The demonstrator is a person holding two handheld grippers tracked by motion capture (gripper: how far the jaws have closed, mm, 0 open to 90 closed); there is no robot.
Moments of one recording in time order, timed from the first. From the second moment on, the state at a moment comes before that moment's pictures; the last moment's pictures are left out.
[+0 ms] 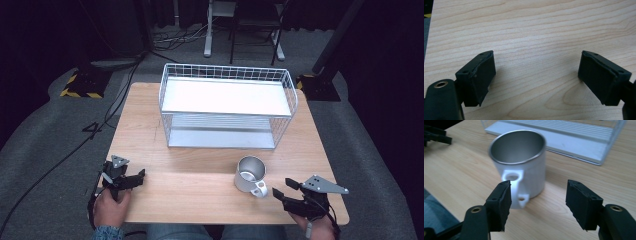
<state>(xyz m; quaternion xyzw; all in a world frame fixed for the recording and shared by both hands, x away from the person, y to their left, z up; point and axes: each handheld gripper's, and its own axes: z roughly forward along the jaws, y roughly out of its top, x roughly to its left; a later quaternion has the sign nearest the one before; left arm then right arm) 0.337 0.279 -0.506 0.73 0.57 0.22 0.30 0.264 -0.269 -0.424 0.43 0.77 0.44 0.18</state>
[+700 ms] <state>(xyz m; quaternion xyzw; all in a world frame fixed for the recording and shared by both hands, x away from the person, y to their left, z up) 0.337 0.279 -0.506 0.73 0.57 0.22 0.30 0.271 -0.232 -0.443 0.42 0.80 0.42 0.14</state>
